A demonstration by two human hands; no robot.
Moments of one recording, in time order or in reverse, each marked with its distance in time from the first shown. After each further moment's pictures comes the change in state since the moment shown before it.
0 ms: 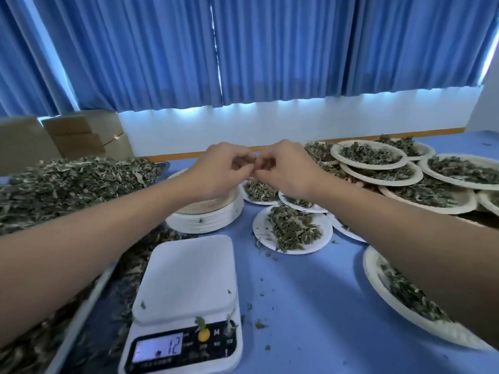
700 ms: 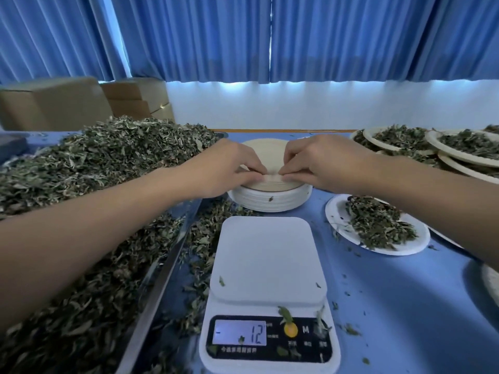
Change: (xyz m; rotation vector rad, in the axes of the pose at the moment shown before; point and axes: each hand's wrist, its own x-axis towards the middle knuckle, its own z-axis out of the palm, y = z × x) left_hand -0.071 -0.106 -0.050 0.267 -0.092 0.123; right_hand 0.039 -0.023 0.060 -0.549 -0.296 -0.628
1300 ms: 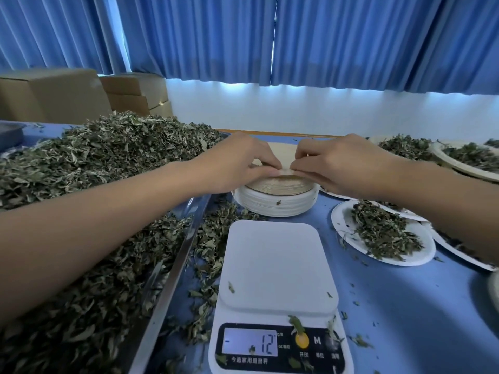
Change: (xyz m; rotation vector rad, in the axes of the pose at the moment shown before) left_hand 0.005 0.009 -0.009 -0.039 0.043 0.032; right_hand -0.005 -0.010 -0.017 -0.249 -0.005 -0.039
